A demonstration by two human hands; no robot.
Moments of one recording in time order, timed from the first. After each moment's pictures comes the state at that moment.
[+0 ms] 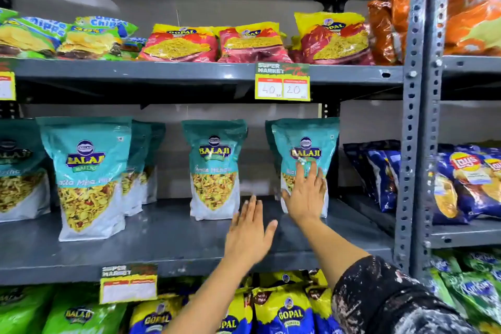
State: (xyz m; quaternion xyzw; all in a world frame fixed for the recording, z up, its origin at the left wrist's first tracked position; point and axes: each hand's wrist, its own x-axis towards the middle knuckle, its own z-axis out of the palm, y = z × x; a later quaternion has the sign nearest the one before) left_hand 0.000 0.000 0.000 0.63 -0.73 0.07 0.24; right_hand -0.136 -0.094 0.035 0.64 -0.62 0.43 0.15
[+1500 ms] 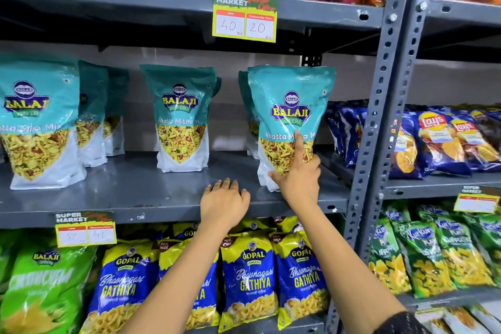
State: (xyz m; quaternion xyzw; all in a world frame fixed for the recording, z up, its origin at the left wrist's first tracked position) left_hand -0.037 0.001 -0.031 0.70 -0.69 0.07 0.18; right_hand -0.195 -0.019 0.004 0.62 -0.63 0.46 0.01
